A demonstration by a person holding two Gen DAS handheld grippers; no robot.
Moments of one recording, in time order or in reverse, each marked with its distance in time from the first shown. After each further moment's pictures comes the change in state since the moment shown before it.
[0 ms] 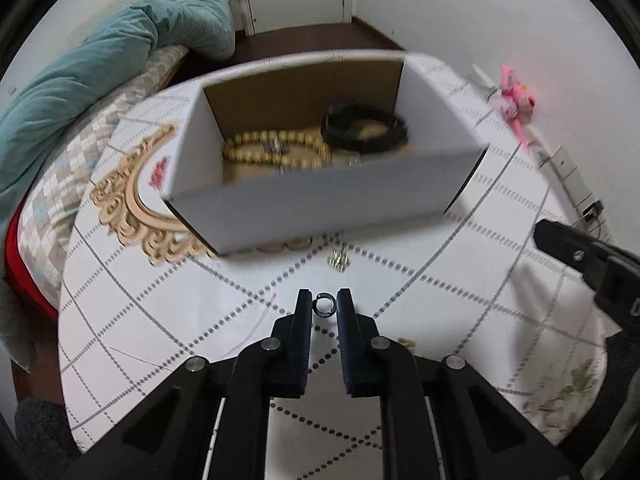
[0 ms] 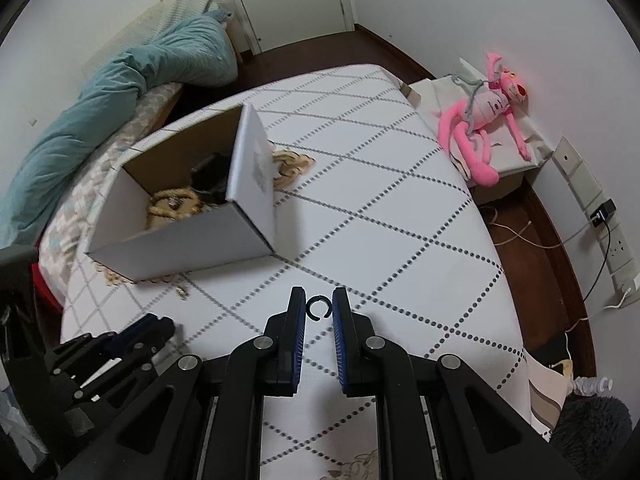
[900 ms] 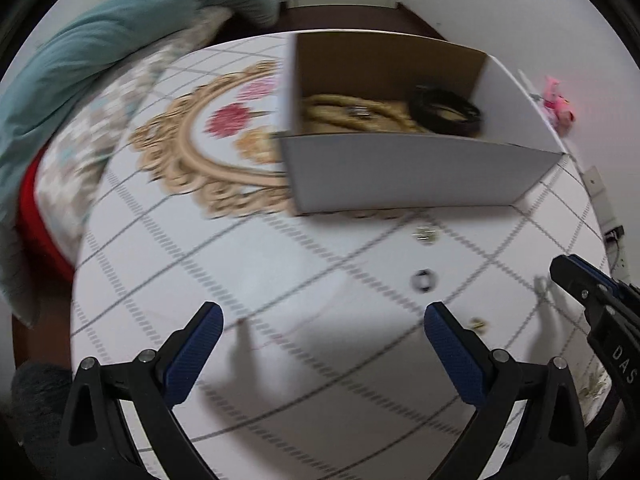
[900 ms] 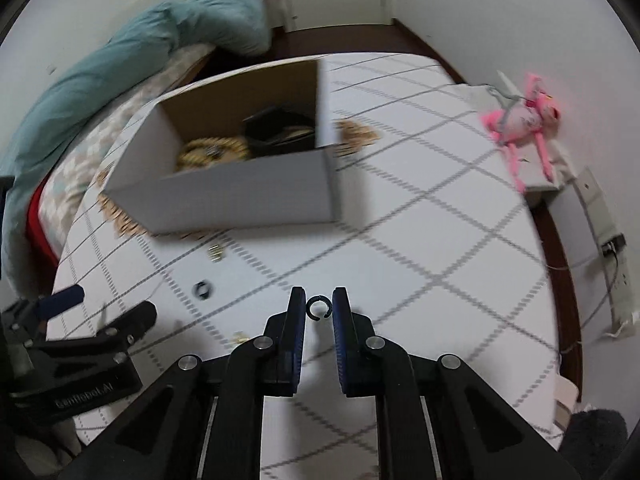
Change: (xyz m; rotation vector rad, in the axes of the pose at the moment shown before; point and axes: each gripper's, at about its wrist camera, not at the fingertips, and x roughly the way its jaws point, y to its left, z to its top) left arm 0.016 0.032 -0.016 -0.109 0.093 0.057; right arm 0.024 0.031 -0.016 -0.113 0.057 -0.044
